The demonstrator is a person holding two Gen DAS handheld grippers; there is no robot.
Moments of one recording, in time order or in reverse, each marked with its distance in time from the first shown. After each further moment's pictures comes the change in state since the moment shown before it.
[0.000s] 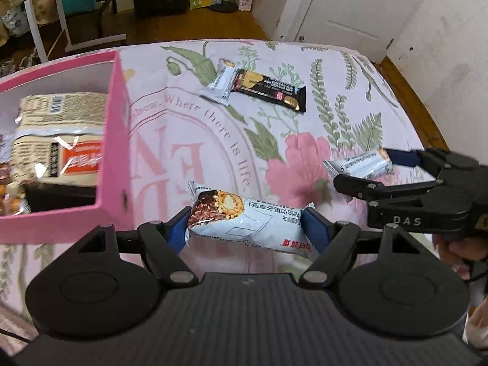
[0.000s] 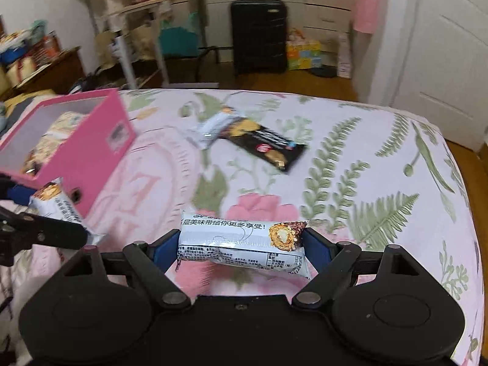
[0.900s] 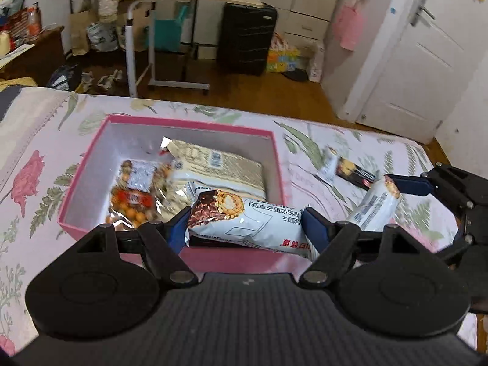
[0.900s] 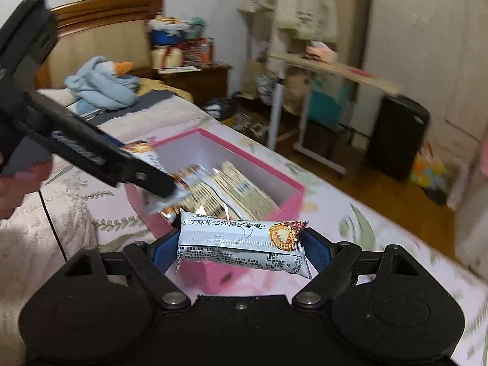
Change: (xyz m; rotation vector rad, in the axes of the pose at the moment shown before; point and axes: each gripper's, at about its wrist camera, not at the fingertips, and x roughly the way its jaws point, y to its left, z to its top) left arm -0.116 0.132 0.002 -0.203 -0.259 0.182; right arm -0.032 0.166 0.076 -0.490 -0.219 0.333
